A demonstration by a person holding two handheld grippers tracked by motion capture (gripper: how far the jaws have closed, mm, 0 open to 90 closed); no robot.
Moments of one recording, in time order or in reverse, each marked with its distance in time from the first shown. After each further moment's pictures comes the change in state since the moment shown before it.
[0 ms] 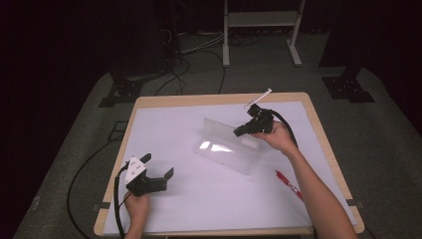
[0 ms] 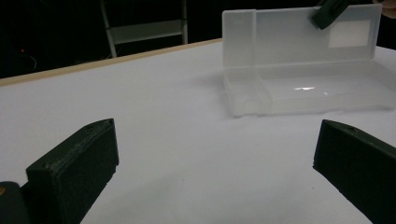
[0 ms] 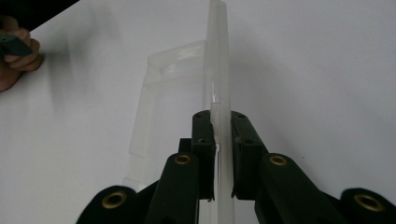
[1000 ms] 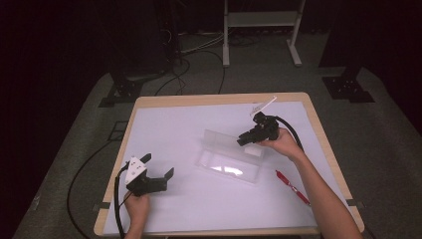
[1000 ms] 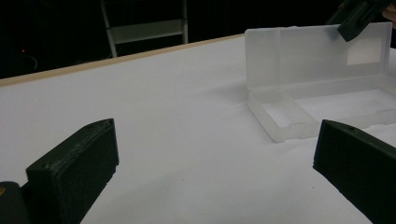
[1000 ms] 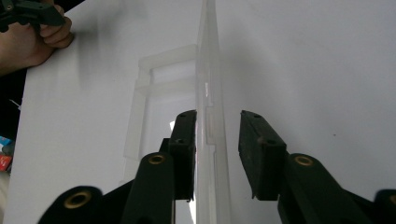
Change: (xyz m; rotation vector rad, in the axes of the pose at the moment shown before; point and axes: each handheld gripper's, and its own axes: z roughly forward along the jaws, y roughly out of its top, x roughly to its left) left arm 0.000 0.000 0.000 0.003 0.001 0.002; right arm -0.003 -0.027 -0.001 -0.006 0.098 -0.038
